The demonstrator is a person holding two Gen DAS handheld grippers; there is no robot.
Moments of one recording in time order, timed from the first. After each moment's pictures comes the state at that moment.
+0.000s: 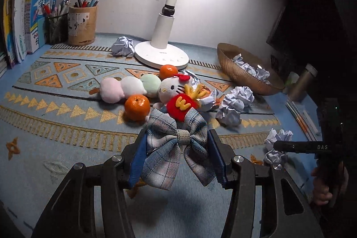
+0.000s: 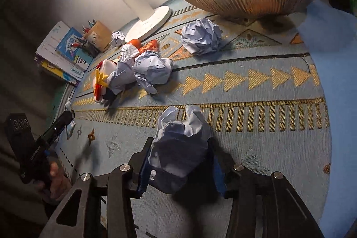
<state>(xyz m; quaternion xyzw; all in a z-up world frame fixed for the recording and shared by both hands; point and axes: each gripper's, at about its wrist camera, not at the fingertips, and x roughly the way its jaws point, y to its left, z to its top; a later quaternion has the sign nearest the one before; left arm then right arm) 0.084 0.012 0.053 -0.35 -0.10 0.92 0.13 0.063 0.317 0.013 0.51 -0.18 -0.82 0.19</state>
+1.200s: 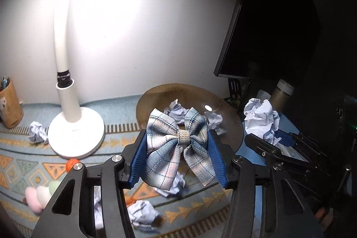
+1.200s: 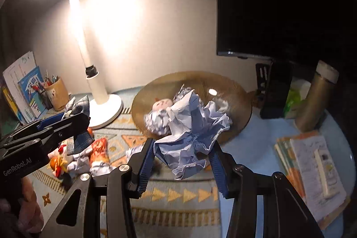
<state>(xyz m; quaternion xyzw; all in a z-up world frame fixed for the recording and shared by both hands) -0.058 0.177 0.158 -0.30 -0.05 0.92 0.24 0.012 0.345 0.143 0.30 0.01 -0.95 0.00</state>
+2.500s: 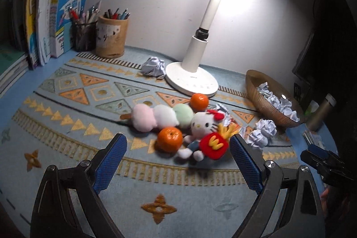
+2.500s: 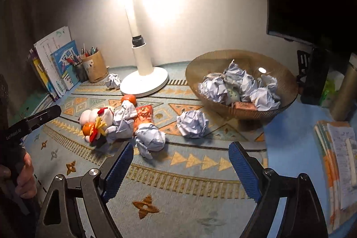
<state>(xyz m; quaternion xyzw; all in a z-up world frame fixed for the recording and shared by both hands) 0.065 -0.036 0.063 -0.33 -0.14 0.93 0.03 0.065 0.275 0.075 0.36 -0.02 -0.92 0.13</state>
